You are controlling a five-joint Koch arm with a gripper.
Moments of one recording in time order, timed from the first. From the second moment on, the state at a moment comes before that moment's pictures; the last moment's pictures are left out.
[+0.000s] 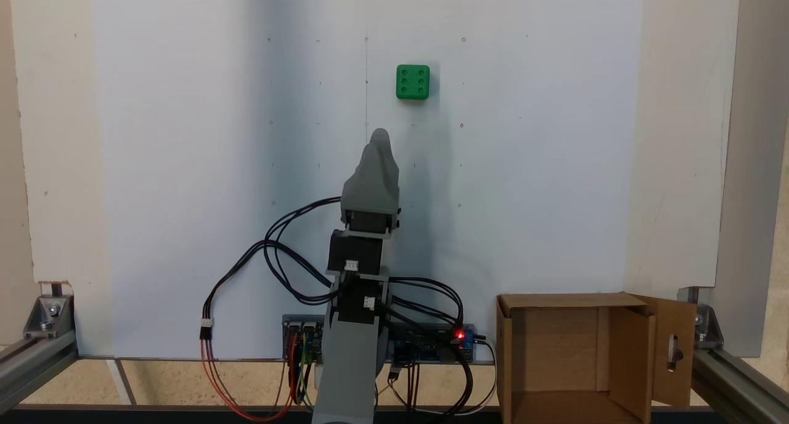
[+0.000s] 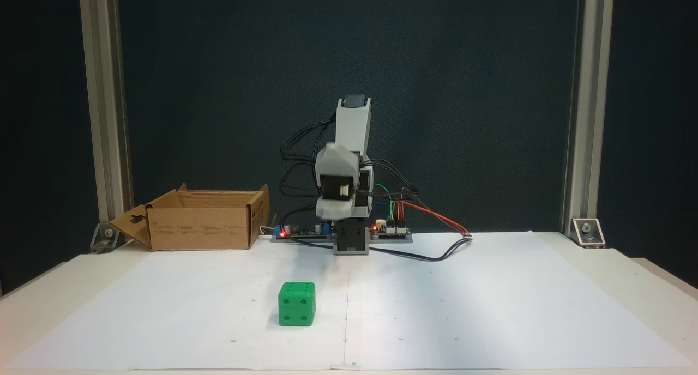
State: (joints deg) arm 5.5 129.5 176.2 -75.4 -4.4
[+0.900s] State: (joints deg) arm 10.7 129.5 131.8 13.6 -4.4
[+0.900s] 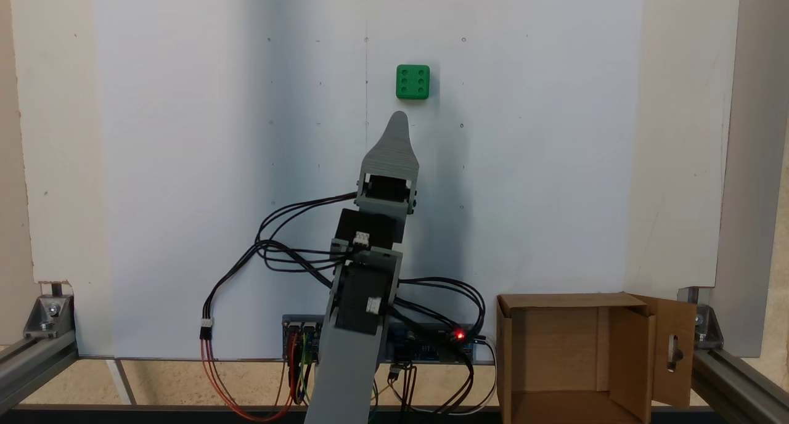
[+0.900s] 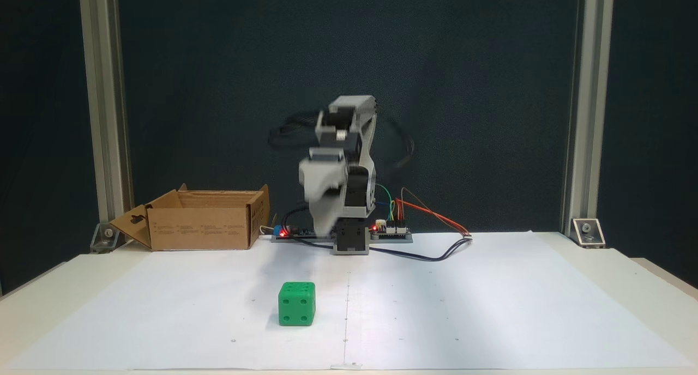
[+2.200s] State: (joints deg) arm 12.1 80.5 61.6 72.6 -11.2
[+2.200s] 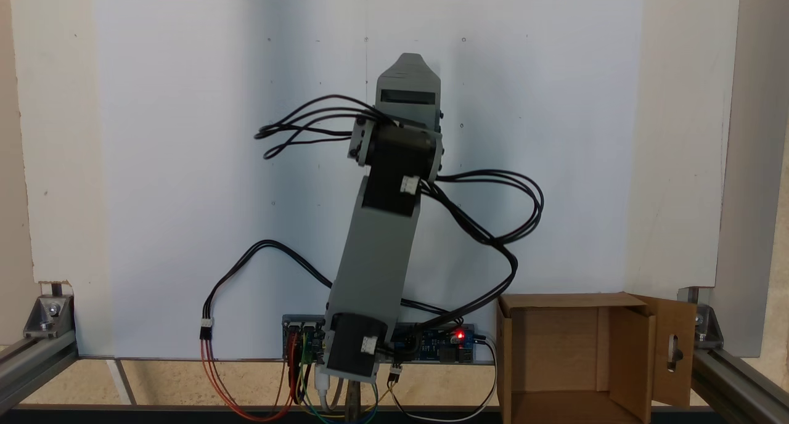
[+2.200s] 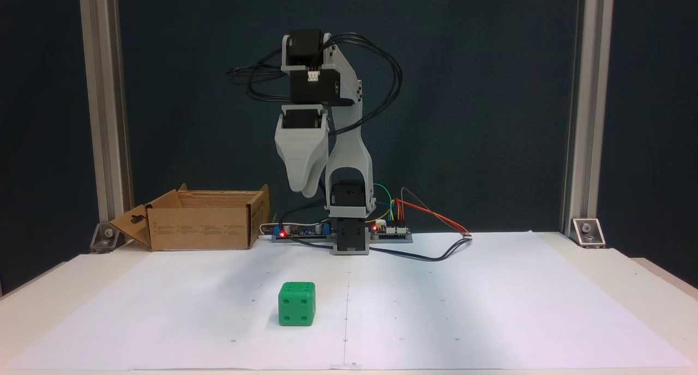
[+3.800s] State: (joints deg) arm 11.7 66.0 61.7 63.5 -12.0
